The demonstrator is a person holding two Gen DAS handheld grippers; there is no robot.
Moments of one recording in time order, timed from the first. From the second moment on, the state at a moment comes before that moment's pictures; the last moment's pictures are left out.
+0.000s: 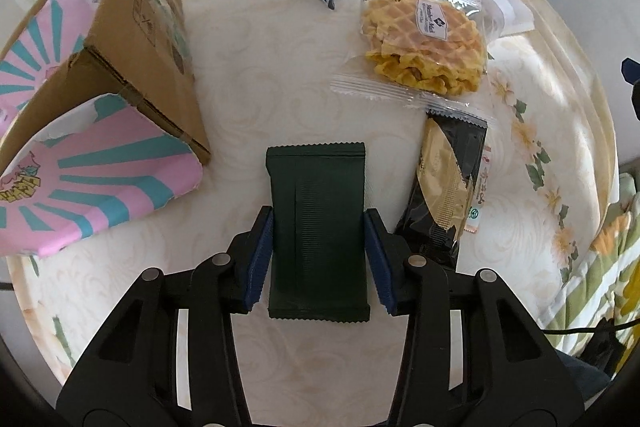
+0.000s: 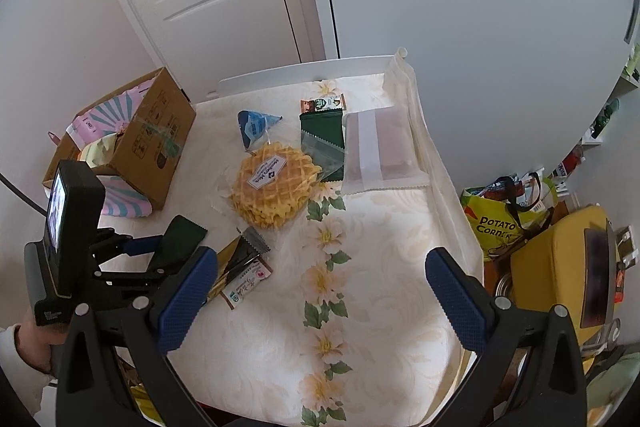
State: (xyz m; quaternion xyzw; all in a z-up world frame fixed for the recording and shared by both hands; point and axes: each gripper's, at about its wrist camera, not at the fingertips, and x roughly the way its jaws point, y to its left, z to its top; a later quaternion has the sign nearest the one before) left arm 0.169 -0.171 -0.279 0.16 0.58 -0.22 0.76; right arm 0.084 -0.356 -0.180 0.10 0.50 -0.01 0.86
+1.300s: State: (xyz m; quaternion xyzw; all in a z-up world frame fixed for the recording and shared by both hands) left arm 0.168 -0.073 -0.238 0.15 0.55 -0.34 0.75; right arm 0.110 -0.229 -0.246 0.10 0.50 -0.20 0.84
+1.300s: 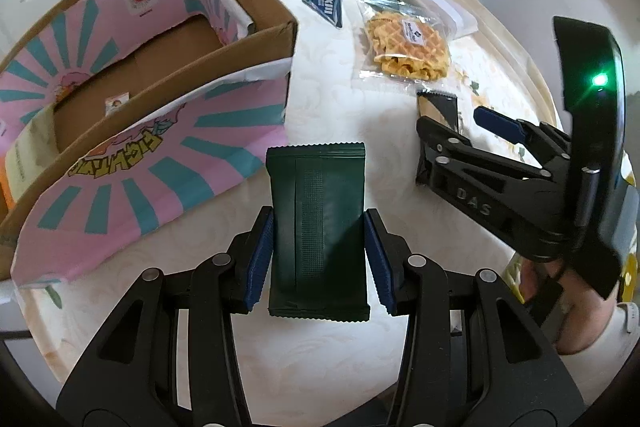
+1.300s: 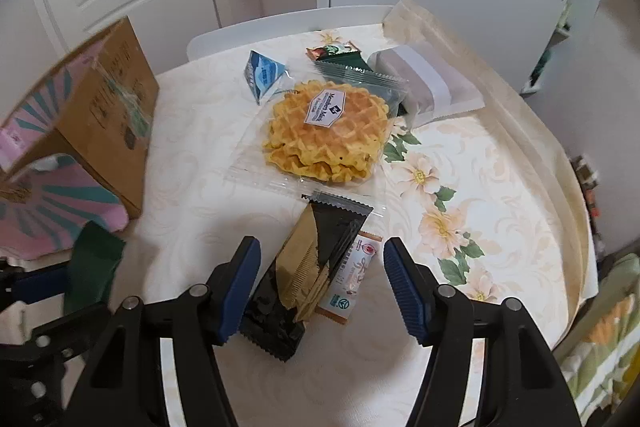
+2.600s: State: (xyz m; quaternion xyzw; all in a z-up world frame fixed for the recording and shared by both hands) left arm 0.165 -0.072 -0.199 0.12 0.53 -0.32 0.77; right arm 0.092 -0.227 -0.219 0.09 0.46 -0.18 0.86
